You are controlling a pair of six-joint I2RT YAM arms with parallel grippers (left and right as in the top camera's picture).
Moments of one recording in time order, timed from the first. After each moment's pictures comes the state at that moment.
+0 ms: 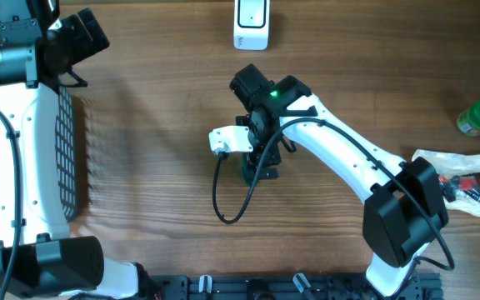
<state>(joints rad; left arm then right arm) 0.14 1.66 1.81 -0.97 -0.10 -0.30 0.65 1.91 1.56 -1.14 -0.29 -1.08</state>
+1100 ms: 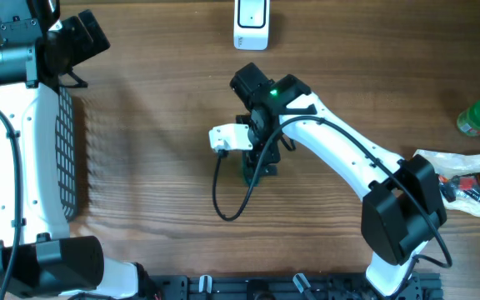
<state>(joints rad) 0.14 1.66 1.81 -0.98 -0.10 -0.30 0.64 1.92 1.56 -1.12 -0.27 -1.08</state>
